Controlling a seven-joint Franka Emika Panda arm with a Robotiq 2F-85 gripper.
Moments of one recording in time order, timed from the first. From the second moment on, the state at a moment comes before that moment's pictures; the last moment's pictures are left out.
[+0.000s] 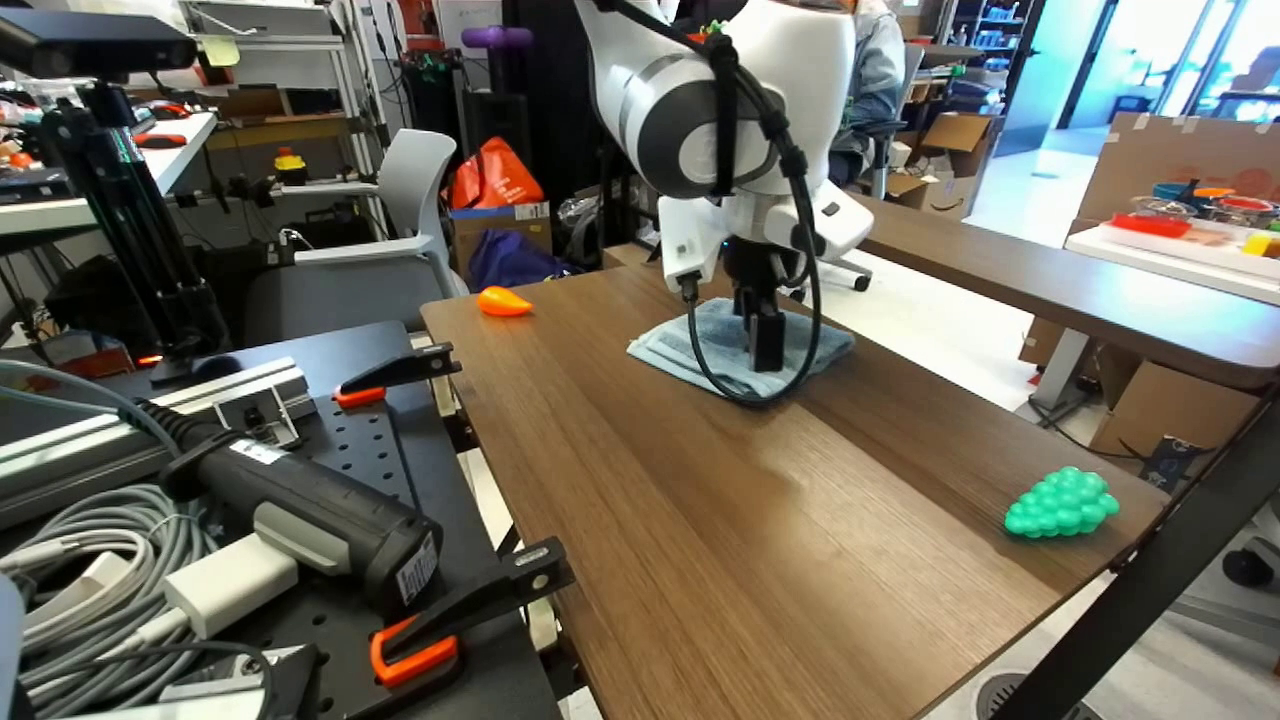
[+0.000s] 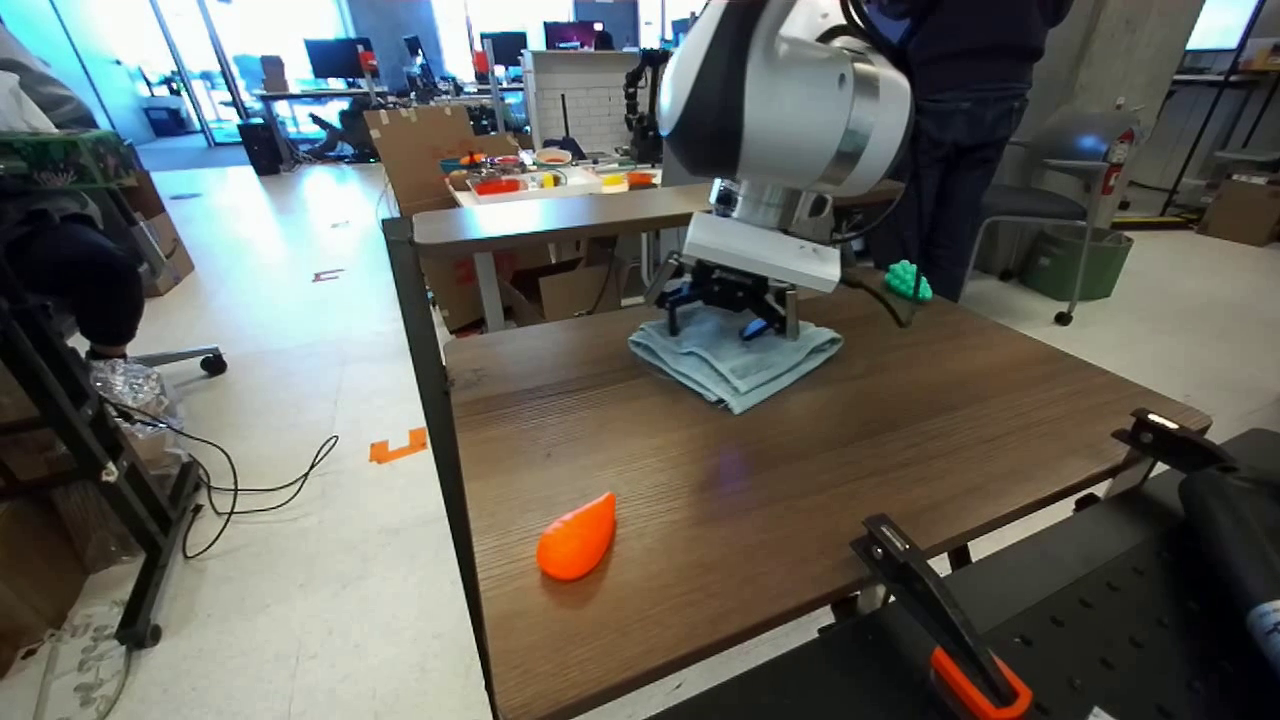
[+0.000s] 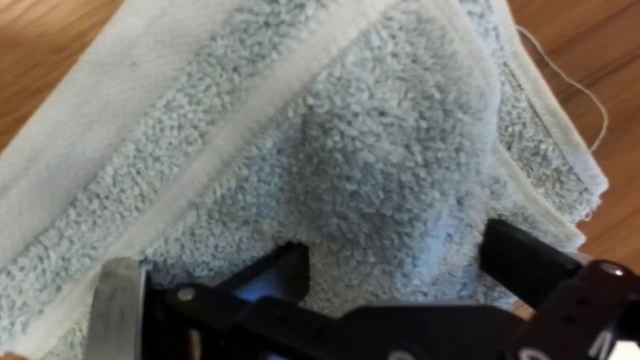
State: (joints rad) arm 0.05 0.86 0.09 -1.76 0.29 2.79 0.27
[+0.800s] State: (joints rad) arm 0.06 0.90 0.23 -1.74 0.29 2.85 0.19
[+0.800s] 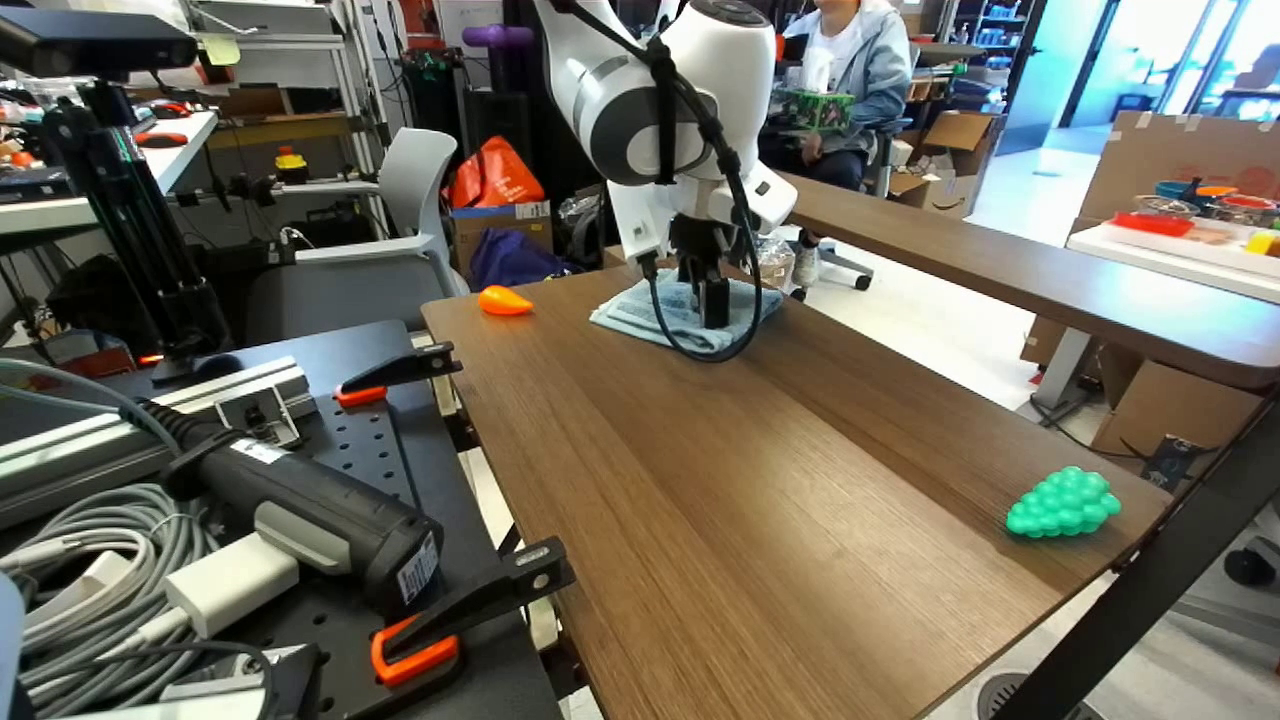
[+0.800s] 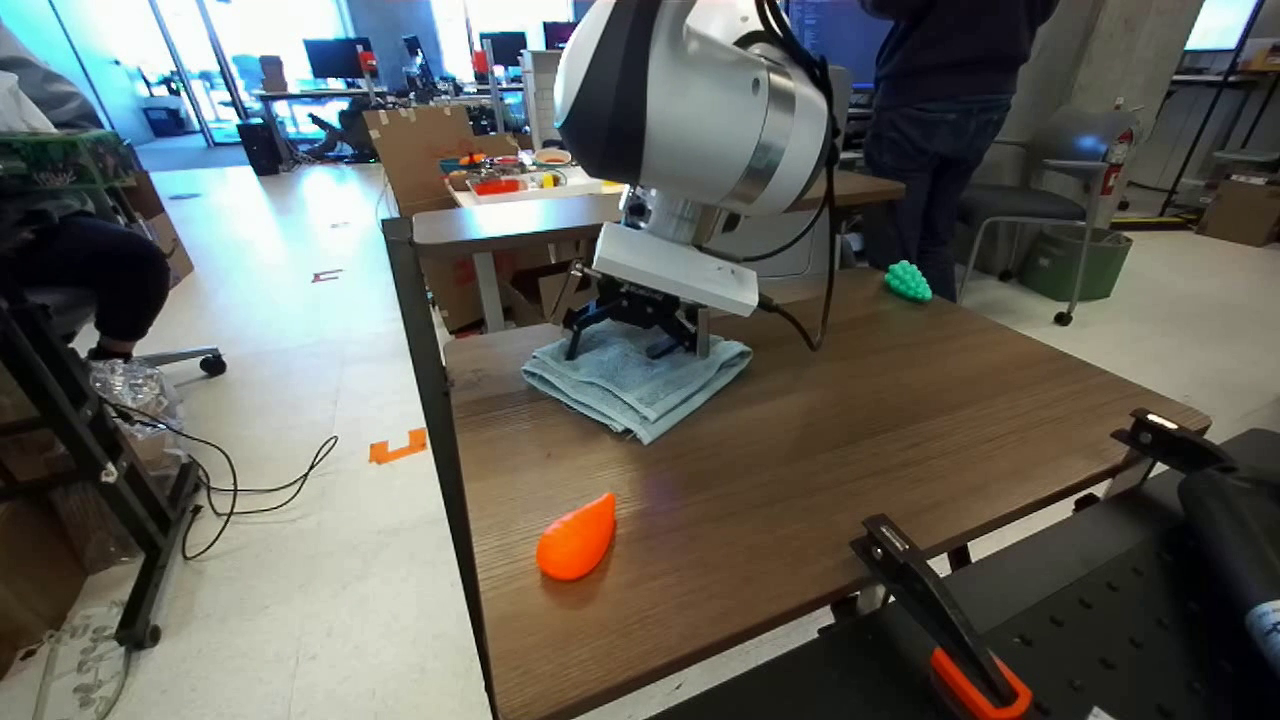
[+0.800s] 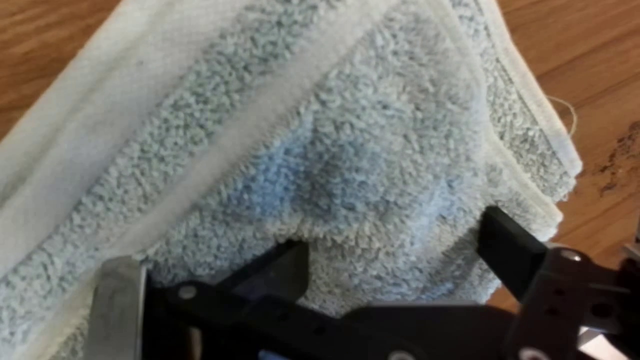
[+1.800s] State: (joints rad) arm 0.25 0.96 0.12 -1.50 0.18 2.50 0.21
